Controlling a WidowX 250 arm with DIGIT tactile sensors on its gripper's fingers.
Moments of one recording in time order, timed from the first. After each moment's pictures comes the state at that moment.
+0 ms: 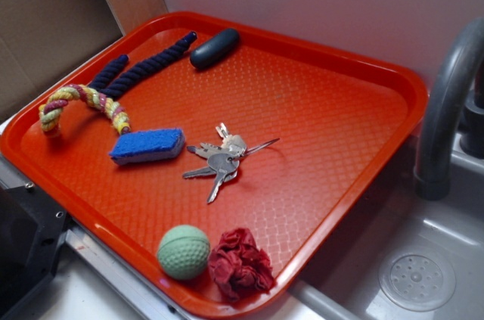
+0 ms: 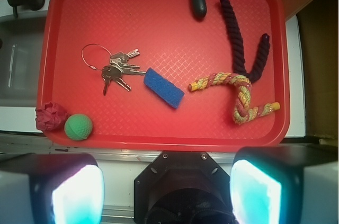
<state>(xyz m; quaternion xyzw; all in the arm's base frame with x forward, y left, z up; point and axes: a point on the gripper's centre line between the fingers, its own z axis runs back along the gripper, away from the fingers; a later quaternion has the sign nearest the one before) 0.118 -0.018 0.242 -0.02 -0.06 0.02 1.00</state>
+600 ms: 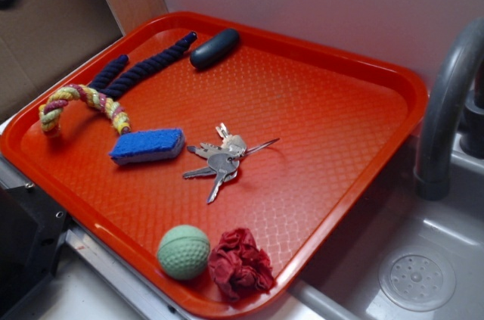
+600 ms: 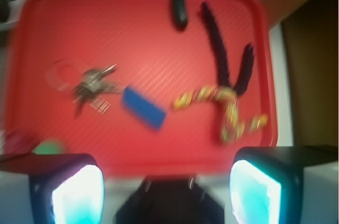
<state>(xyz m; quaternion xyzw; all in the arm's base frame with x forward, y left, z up) 0.168 -0.016 0.198 0.05 -0.07 0.02 1.00</state>
